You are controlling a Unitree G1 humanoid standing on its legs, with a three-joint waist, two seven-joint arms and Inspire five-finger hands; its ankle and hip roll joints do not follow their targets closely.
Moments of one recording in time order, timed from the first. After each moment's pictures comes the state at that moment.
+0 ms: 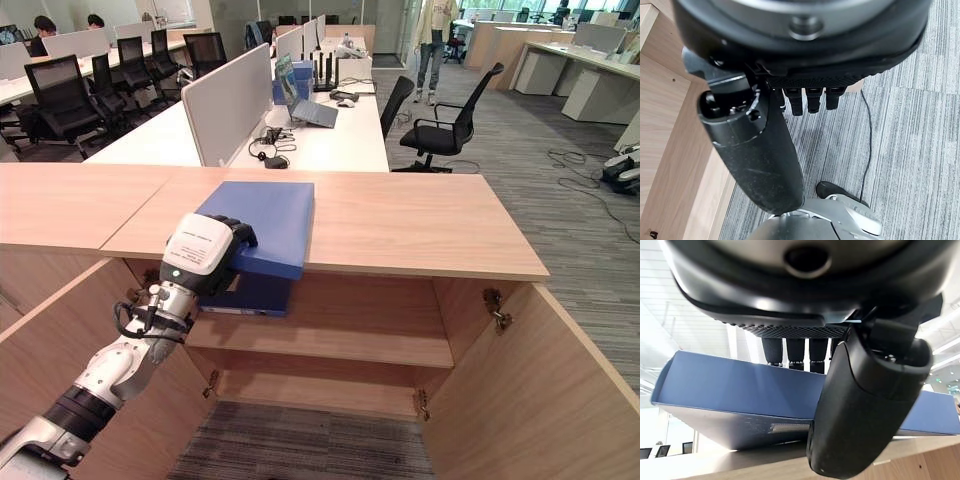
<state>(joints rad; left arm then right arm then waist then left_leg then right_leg) -0.36 0.62 -0.43 0.15 0.95 0.01 0.42 0.00 -0.25 0.26 1.31 0.14 0.01 -0.10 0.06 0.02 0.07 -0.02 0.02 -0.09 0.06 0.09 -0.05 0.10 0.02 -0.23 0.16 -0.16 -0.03</state>
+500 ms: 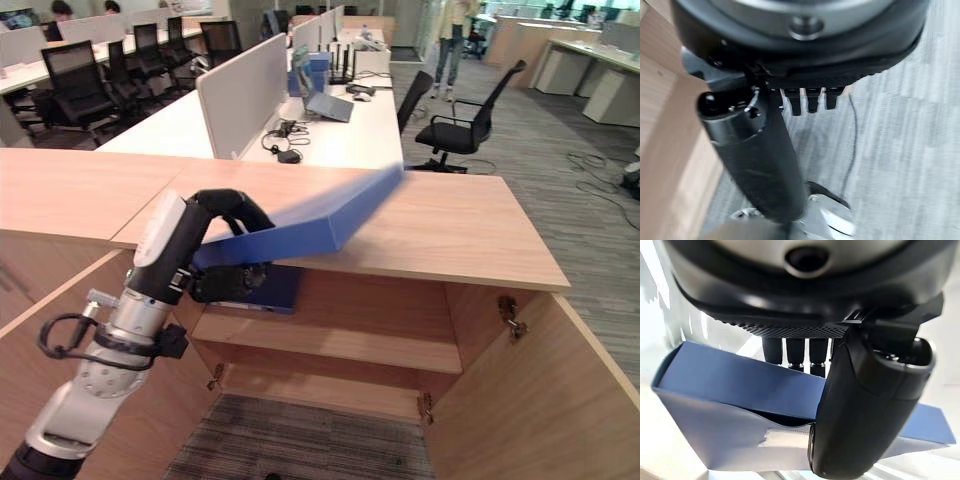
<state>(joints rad) -0.09 0.72 -0.20 -0.53 -0.03 -0.20 0.04 0.06 -0.26 0.26 1.33 0.14 0.01 -0.06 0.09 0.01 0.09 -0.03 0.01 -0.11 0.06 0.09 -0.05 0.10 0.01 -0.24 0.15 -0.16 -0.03</state>
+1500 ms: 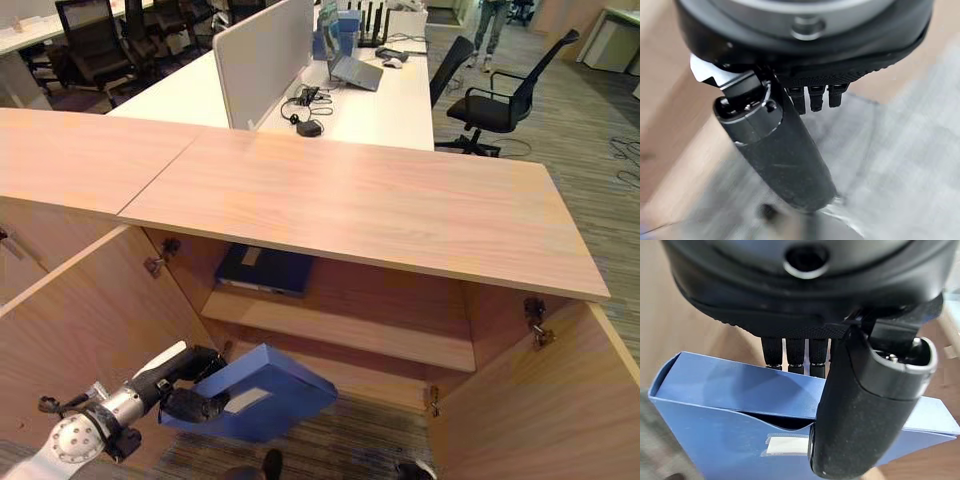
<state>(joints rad) 0.39 0.81 -0.16 -0.17 -0.03 0.01 -0.19 0.05 -0.39 0.41 0.75 0.09 0.07 0.01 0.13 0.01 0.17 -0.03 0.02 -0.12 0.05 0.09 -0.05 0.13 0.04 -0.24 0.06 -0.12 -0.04</state>
